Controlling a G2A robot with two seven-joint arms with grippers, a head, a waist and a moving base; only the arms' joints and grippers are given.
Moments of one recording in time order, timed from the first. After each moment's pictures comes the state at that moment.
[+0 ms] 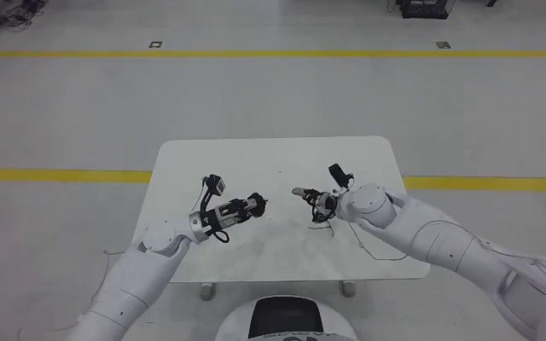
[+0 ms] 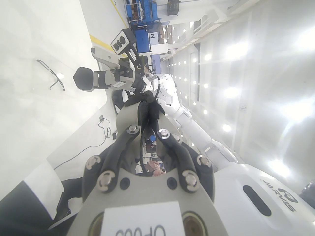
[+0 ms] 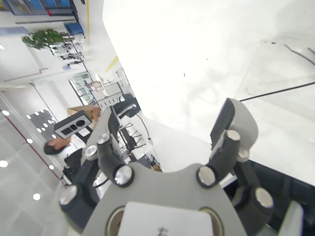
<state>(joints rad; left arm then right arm) 1.38 -1.05 -1.09 -1.41 -0.55 -0.34 -0.86 -0.70 -0.92 0.17 -1.36 0.79 0.34 0.27</state>
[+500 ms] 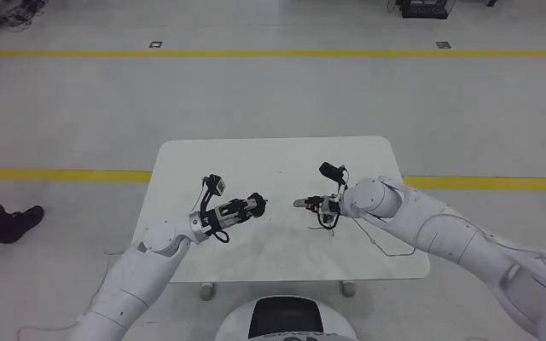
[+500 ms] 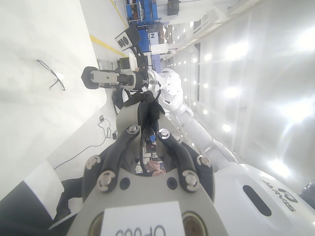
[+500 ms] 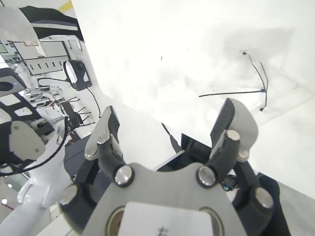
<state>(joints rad) 1.38 -1.05 -1.09 -1.41 -0.55 -0.34 -0.86 -0.66 -0.93 0.17 -1.35 0.45 0.34 0.54</state>
